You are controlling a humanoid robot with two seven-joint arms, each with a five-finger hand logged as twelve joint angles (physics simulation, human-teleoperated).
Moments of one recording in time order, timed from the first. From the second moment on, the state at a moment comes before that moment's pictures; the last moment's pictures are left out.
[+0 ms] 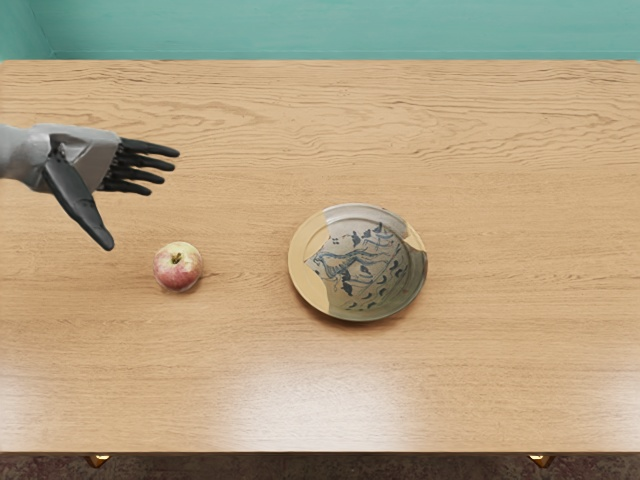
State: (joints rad) left arm -1.25 1.00 -0.20 -1.33 0.15 -0.61 0.41; right arm -0.04 0.00 -0.19 0.12 -0.06 0.23 -0.39
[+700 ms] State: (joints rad) left arm -1.46 1.00 0.15 -1.53 0.38 -0.23 0.38; right arm -0.03 0.00 -0.19 0.12 -0.06 0.23 -0.39
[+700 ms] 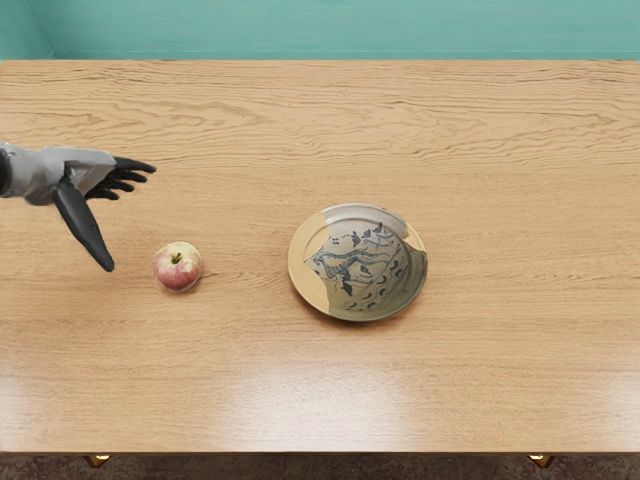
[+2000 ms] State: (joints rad) left arm -1.58 0.62 0.68 -1.66 0.37 0.52 0.26; right arm -0.03 0.00 -0.19 0.12 -0.06 0.23 -0.39
